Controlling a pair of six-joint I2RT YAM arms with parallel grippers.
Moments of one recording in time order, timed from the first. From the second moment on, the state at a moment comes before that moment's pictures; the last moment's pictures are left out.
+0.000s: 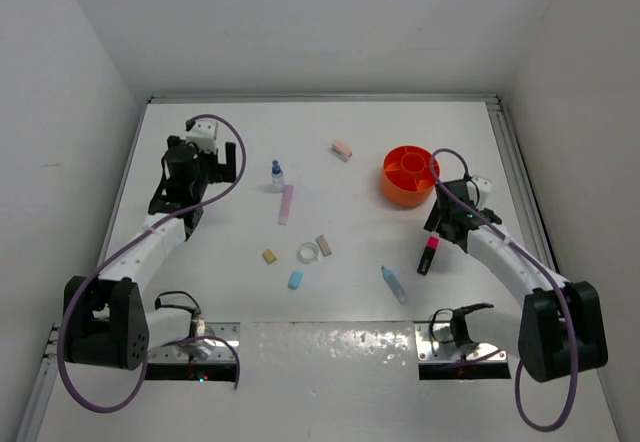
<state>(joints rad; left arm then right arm) -0.09 1.20 0.71 0.21 -0.08 0.10 0.18 1.16 0.58 -0.45 0.48 0.55</state>
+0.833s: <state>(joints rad) -0.12 1.16 0.64 0.26 -0.22 0.07 0.26 1.33 0.47 -0.27 0.38 0.72</state>
